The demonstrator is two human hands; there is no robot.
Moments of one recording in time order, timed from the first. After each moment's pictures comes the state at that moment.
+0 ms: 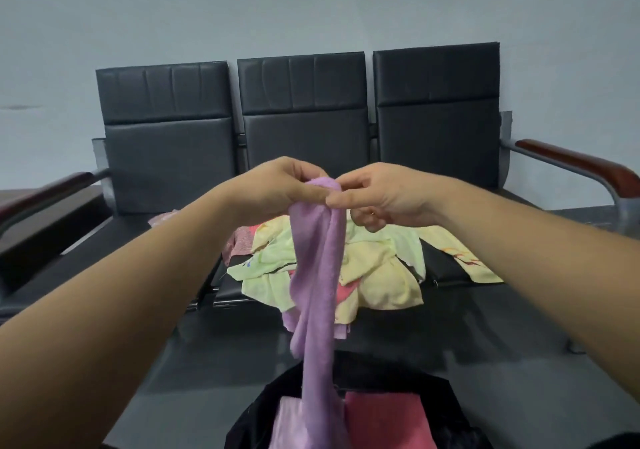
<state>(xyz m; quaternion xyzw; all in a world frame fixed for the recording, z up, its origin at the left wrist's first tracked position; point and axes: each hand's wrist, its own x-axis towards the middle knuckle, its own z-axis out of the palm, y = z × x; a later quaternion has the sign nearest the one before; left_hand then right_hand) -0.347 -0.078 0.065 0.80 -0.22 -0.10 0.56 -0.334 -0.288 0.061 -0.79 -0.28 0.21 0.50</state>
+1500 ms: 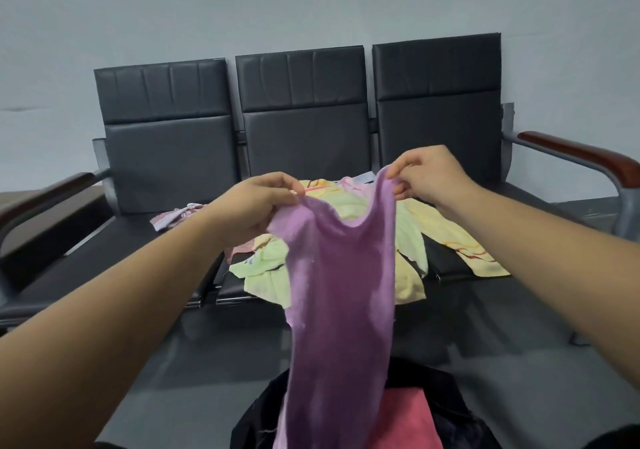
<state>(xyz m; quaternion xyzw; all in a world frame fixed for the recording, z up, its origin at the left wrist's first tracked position) -0.342 -0.053 0.032 0.75 -0.06 -0.05 0.66 -0.298 -0.322 0.036 -0.83 -0.05 -0.13 0.54</state>
